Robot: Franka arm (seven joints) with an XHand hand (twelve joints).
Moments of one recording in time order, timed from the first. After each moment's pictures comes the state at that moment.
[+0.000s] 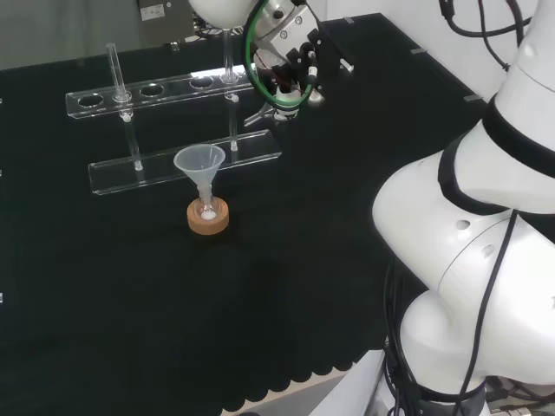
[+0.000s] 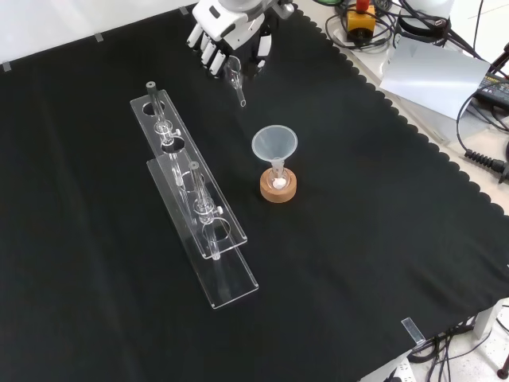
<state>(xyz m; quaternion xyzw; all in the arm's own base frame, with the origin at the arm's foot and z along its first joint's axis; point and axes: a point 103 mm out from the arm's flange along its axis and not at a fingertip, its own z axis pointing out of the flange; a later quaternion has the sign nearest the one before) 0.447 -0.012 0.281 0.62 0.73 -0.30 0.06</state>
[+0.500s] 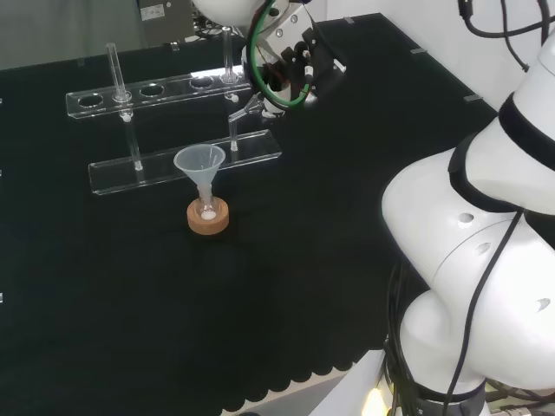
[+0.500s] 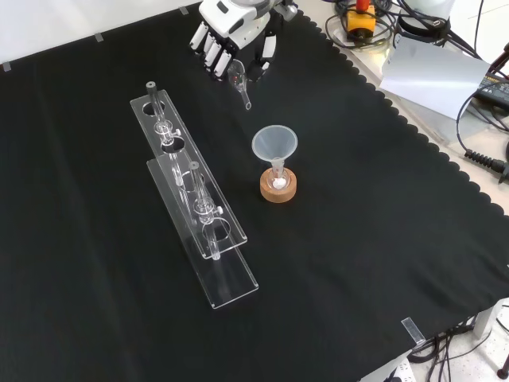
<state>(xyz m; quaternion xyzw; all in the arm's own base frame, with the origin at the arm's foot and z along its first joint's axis) 0.449 0.003 0.284 0.60 0.75 -0.26 0.07</state>
